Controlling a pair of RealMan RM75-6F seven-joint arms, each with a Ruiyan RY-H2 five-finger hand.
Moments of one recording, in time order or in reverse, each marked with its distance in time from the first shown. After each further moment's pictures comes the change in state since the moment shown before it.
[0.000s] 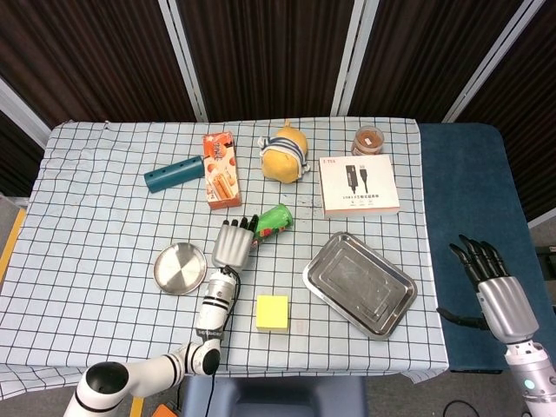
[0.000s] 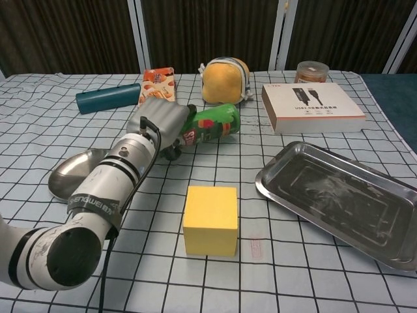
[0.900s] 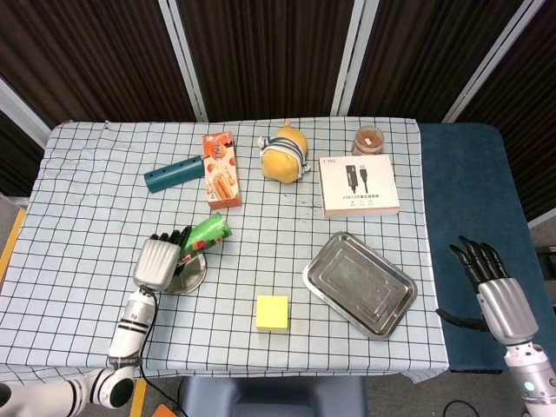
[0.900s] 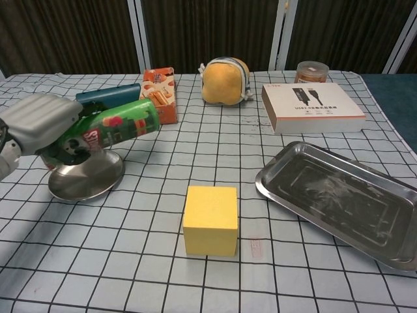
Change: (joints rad) left arm 0.372 0.506 0.214 -0.568 0.171 0.157 -0.118; right arm -0.005 0.001 -0.005 -0.014 -0.003 0.007 0.005
